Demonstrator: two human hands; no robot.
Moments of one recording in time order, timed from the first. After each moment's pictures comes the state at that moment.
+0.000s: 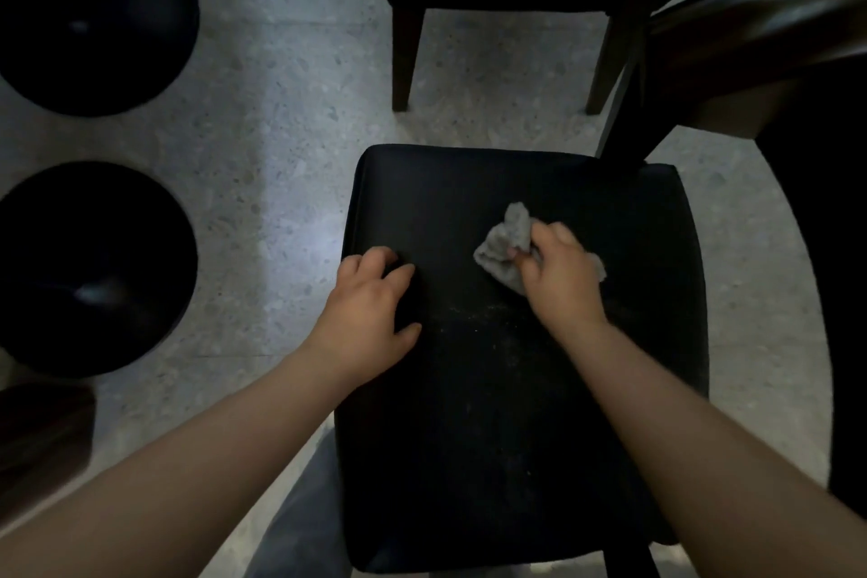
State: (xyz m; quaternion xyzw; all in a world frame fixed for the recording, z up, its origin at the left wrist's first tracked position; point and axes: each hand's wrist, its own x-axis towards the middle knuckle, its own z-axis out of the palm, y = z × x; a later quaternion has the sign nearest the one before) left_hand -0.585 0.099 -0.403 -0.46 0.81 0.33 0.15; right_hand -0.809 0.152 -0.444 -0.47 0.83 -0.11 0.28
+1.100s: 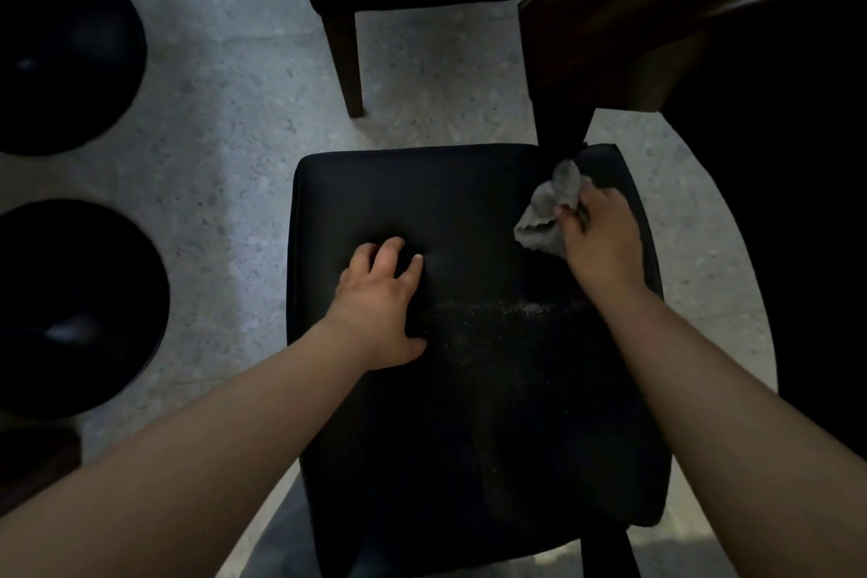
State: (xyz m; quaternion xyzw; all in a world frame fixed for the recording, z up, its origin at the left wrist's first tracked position) left_hand -0.656 0.100 -0.416 -0.38 0.83 0.28 0.31; right_hand -0.905 0.169 -0.447 -0.39 0.89 -0.15 0.20
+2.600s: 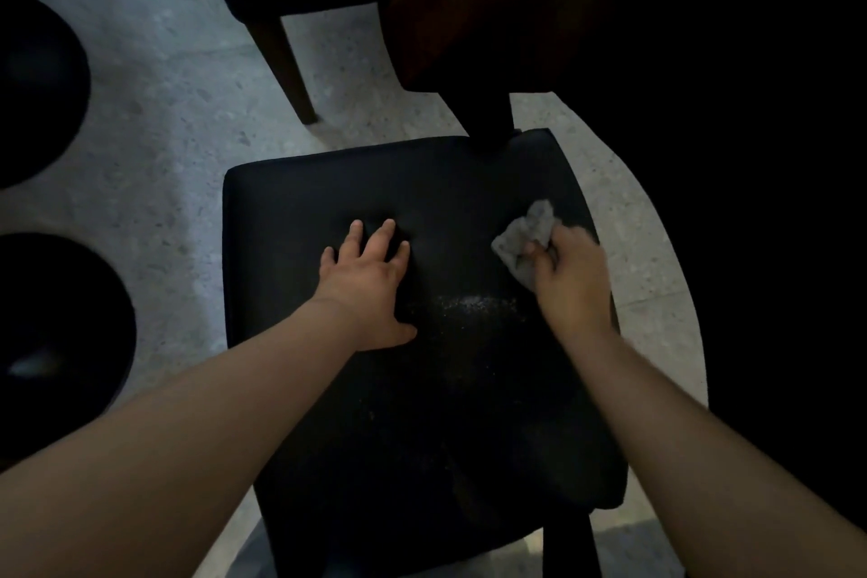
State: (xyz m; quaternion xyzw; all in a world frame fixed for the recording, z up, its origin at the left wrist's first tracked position) left_hand -0.721 0.105 -0.416 -0.33 0.83 0.25 0.36; right_hand -0.922 0.240 -0.462 -0.37 0.89 -0.17 0.19
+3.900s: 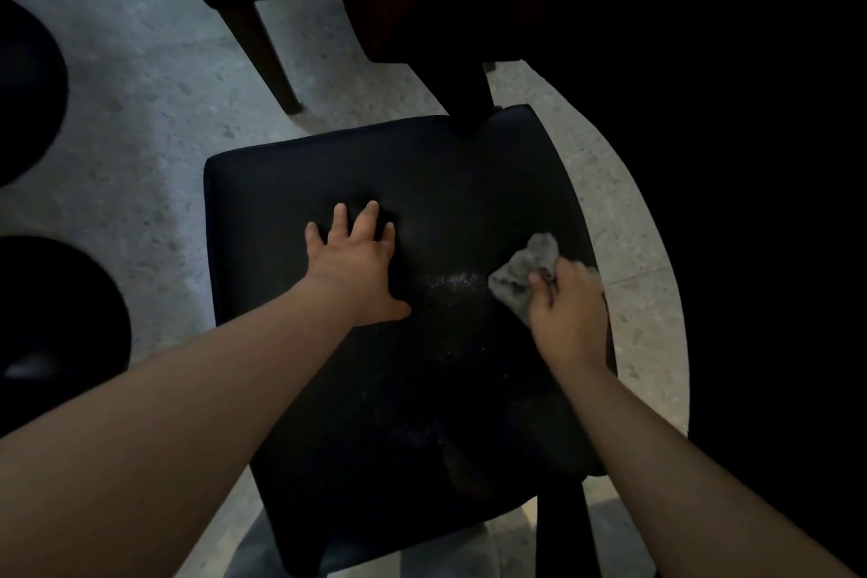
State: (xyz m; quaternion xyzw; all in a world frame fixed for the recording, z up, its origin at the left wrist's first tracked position) left_hand -0.731 0.108 -0.417 -0.34 0.83 0.19 0.39; right_hand -0.889 0.298 -0.455 -0.30 0.92 -0.18 0.19
